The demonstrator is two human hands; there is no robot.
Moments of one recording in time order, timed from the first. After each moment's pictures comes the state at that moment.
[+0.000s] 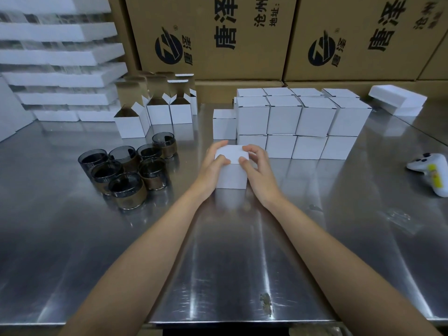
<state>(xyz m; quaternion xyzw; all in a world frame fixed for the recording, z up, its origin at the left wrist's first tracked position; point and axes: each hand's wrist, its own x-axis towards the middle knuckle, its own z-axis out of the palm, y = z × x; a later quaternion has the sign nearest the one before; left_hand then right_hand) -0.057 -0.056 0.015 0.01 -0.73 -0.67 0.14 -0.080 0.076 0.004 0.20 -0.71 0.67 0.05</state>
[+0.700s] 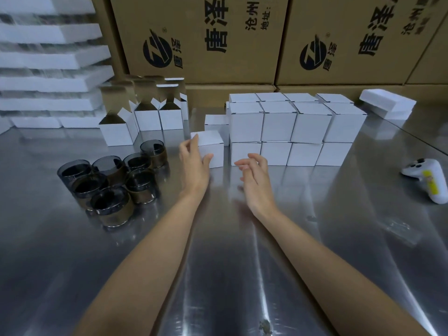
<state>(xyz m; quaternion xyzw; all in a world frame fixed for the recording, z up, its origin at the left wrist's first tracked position) -0.117 -0.081 -0.010 0.11 -0.86 -0.37 0.34 -0.091 0.071 -0.006 0.15 -0.77 0.60 0.11</state>
